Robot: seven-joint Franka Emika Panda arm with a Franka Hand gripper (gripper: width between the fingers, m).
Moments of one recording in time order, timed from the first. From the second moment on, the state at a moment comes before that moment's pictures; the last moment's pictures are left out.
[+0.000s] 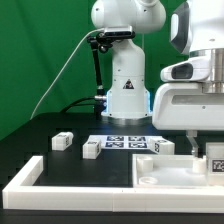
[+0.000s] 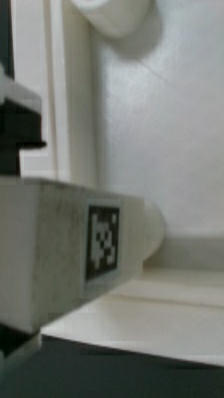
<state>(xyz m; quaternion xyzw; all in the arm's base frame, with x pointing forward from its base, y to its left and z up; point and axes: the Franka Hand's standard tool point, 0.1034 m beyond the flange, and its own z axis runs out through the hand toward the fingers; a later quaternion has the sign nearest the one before) 0.626 0.110 0.073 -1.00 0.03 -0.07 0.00</state>
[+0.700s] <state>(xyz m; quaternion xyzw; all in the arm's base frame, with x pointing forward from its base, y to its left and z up) 0.625 0.108 0.072 -0.95 0.30 -0.09 0.04</state>
